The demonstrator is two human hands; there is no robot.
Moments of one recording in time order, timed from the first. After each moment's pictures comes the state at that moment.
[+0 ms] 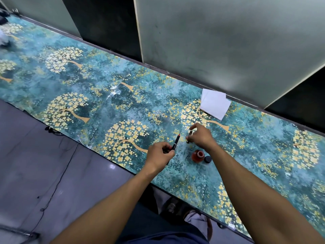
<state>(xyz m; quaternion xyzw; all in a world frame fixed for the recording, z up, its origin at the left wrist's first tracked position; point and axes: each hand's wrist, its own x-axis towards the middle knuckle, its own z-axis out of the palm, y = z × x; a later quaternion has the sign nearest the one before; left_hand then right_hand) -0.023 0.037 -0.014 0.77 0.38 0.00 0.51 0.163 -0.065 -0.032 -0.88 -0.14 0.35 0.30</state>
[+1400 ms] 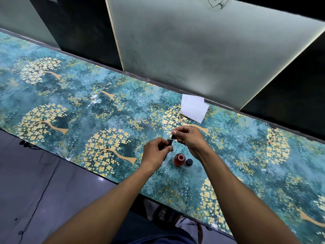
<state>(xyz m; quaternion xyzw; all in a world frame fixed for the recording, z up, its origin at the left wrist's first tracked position) 0.027 0.003 0.002 0.76 0.35 0.06 0.54 0.160 -0.096 0.013 -0.71 -0.05 0.38 0.59</state>
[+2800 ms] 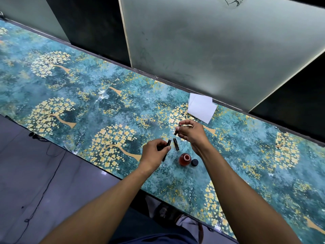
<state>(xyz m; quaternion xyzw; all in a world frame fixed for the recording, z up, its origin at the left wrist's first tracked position) 0.010 0.021 -0.011 0.74 0.38 0.05 0.55 0.166 -0.071 0.006 -0.71 -0.01 0.35 0.60</state>
